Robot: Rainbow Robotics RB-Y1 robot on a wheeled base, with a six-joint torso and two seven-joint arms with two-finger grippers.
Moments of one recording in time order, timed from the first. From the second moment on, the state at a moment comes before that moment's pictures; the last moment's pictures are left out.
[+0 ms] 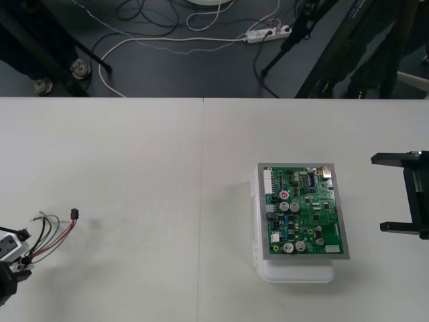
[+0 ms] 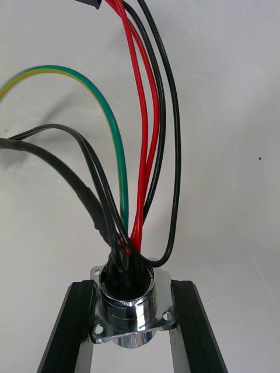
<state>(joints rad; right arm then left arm) -0.01 -0.86 -0.11 -1.55 0.72 -1.56 0.27 0.49 0.86 0.17 -1.82 -1.94 -0.89 0.52</state>
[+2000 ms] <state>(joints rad) -0.01 -0.87 -0.11 -1.56 0.72 -1.56 0.25 0.01 0.87 0.51 -1.82 -1.21 -1.54 0.46</state>
